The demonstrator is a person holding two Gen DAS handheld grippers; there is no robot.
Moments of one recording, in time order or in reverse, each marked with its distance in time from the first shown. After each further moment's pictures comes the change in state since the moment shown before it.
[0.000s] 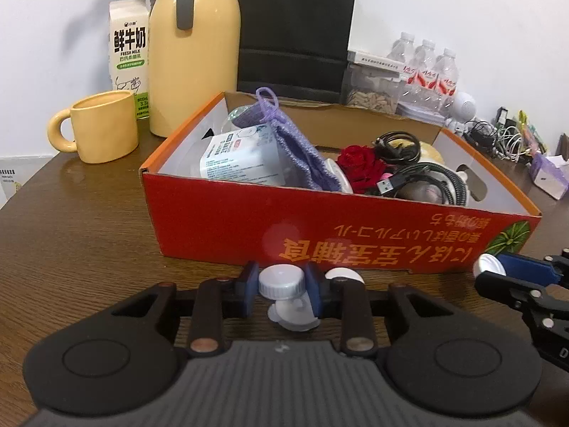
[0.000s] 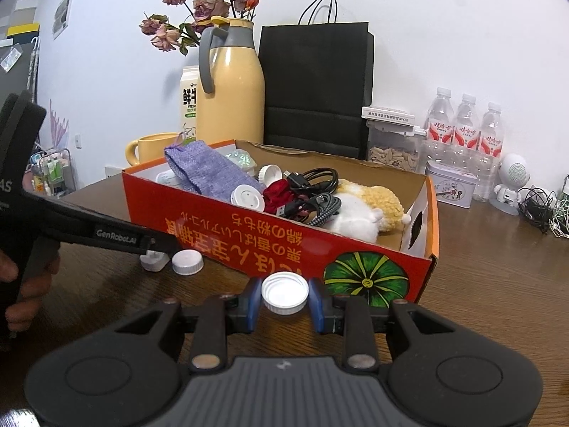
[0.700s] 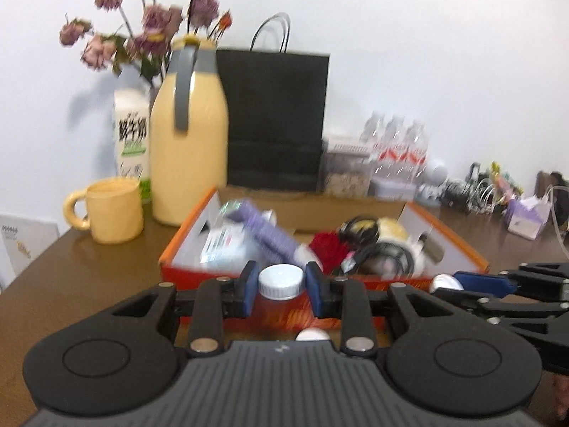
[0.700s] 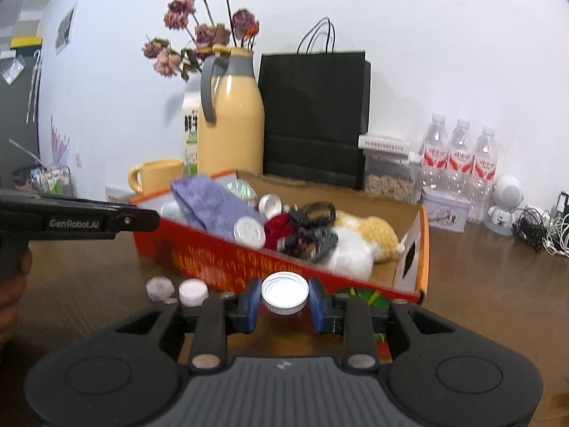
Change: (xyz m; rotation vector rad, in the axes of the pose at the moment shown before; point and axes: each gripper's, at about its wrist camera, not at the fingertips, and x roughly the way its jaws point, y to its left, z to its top) left arm -0.065 -0.015 0.015 0.041 -0.279 -0.028; right arm -0.016 0.002 0.017 0.002 -0.088 -0.006
